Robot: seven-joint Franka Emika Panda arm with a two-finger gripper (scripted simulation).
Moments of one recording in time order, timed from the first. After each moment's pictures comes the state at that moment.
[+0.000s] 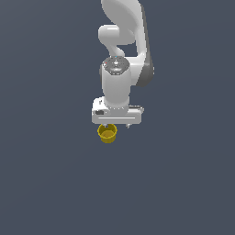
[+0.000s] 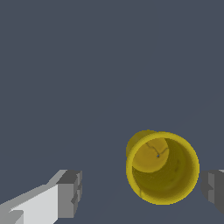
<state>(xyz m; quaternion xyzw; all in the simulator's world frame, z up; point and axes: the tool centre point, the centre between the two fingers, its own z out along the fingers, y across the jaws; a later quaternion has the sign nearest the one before) -0.002 -0.003 0.163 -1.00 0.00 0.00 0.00</state>
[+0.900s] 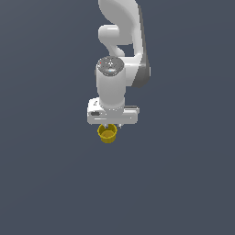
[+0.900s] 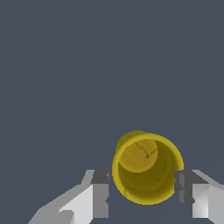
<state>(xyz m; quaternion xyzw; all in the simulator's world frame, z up) 0.000 -0.020 0.165 -1.00 -0.01 0.01 0.00</state>
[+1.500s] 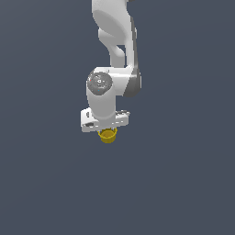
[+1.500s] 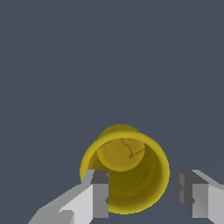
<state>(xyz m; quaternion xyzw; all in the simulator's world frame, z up) -0.003 -0.053 0.131 -0.99 -0.11 0.06 0.00</state>
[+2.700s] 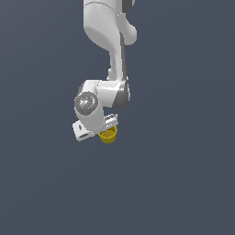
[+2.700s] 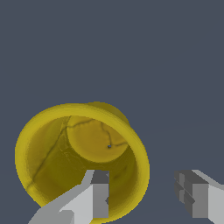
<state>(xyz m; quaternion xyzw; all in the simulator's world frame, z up) -0.015 -0.094 0.086 -0.97 -0.22 0.12 0.02</state>
